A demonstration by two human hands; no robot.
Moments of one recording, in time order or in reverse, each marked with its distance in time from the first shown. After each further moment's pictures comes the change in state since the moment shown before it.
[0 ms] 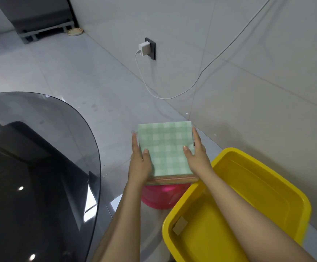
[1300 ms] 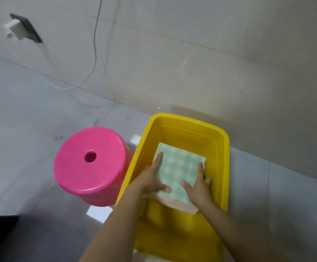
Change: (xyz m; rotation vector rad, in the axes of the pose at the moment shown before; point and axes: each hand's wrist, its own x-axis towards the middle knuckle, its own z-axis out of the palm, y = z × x) left_hand -0.047 -0.051 0.171 0.647 -1.071 0.195; right_hand -0.148 0.169 -0.050 -0.041 0.318 0.714
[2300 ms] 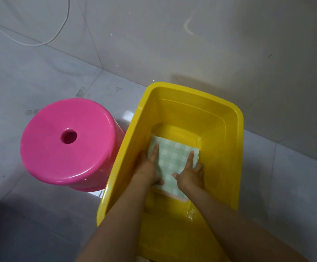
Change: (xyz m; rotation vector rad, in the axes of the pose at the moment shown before) left_hand 0.047 -0.030 0.060 0.317 -0.040 -0.221; right_hand 0.045 0.031 0.063 -0.413 -0.022 0.180
